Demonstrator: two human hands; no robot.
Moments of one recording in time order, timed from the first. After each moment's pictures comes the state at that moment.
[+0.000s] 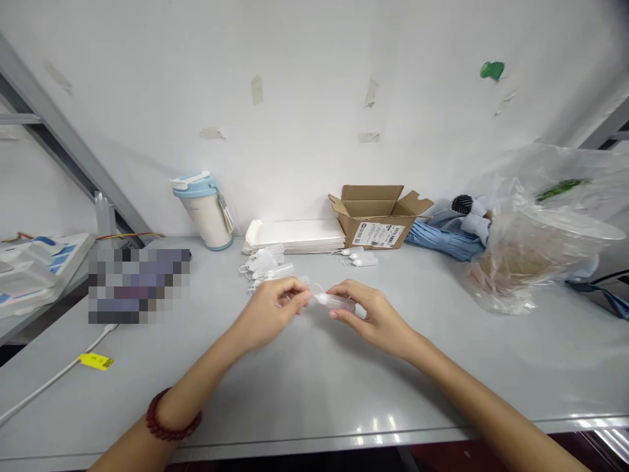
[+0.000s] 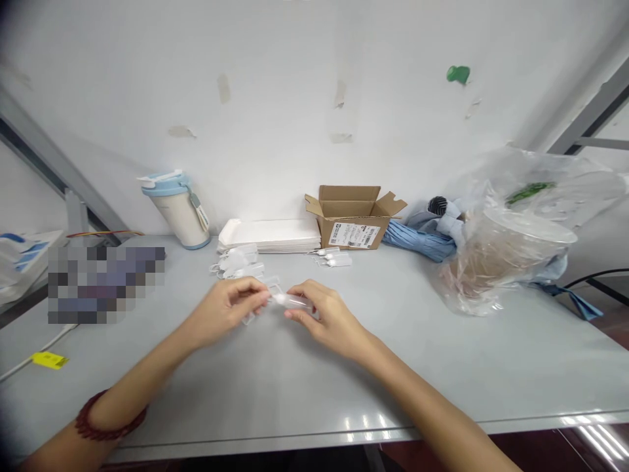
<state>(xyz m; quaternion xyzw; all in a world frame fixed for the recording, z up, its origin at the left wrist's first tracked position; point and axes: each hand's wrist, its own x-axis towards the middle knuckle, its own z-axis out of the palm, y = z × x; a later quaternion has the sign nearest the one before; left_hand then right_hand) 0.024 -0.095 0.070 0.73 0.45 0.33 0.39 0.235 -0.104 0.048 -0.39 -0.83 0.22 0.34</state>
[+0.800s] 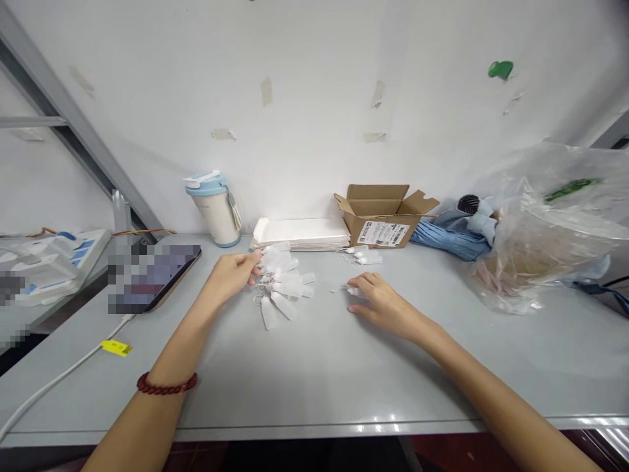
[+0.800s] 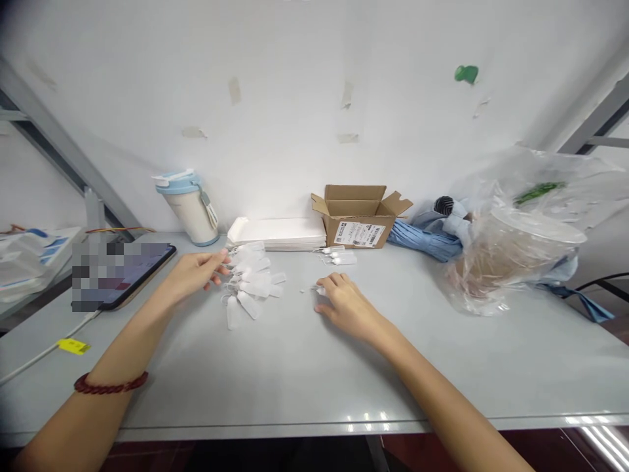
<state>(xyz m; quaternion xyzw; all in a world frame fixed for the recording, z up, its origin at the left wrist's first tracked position) -0.039 -0.052 0.066 0.56 0.68 0.36 0.32 0.260 -0.086 0.034 -0.49 -0.85 0.12 0.15</state>
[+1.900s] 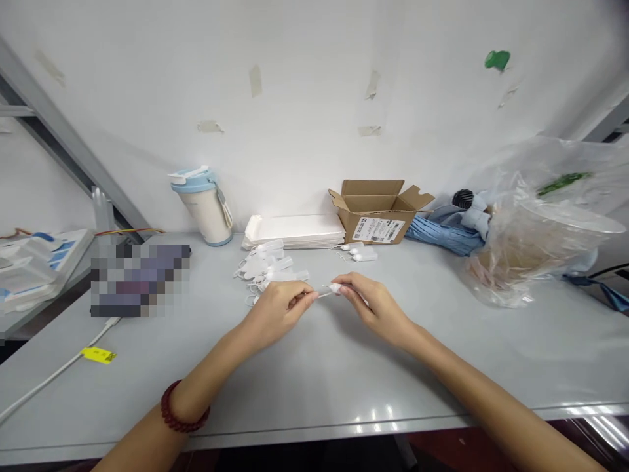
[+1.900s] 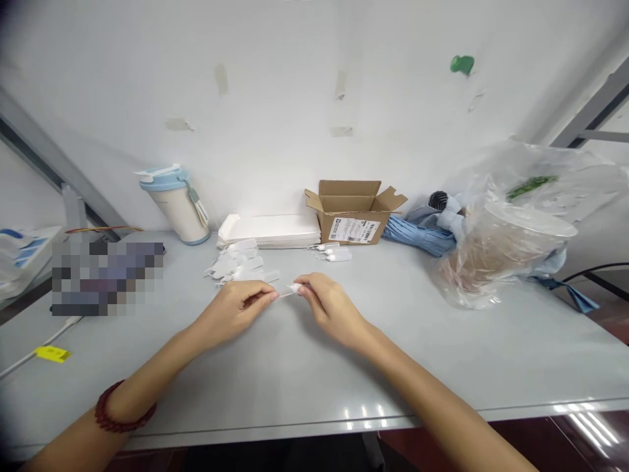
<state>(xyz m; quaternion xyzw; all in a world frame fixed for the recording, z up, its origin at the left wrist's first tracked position) 0.029 -0.095 0.055 0.83 0.44 0.26 0.23 0.237 -0.101 0.045 -0.42 -0.82 0.20 0.35</state>
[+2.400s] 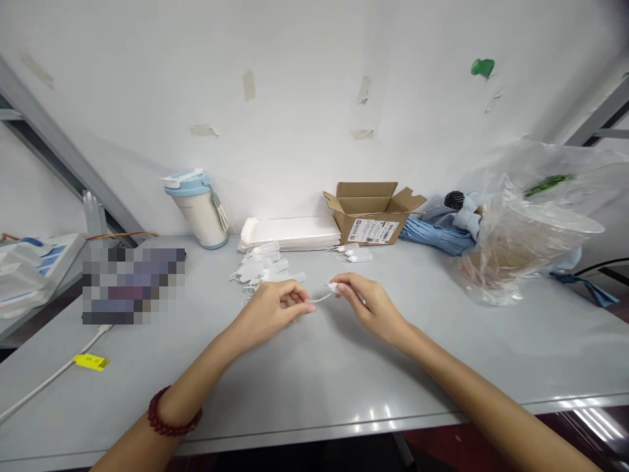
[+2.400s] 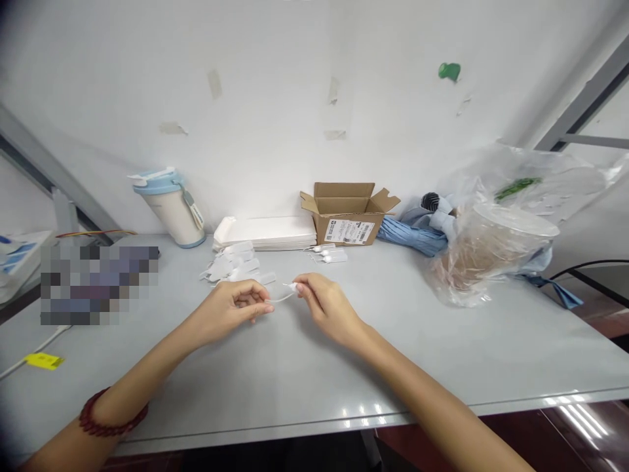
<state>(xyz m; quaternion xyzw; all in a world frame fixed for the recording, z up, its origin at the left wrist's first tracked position) 0.026 -0.094 0.061 0.74 0.46 0.27 0.41 0.238 -0.099 0.044 -0.42 -0.80 0.20 0.38</state>
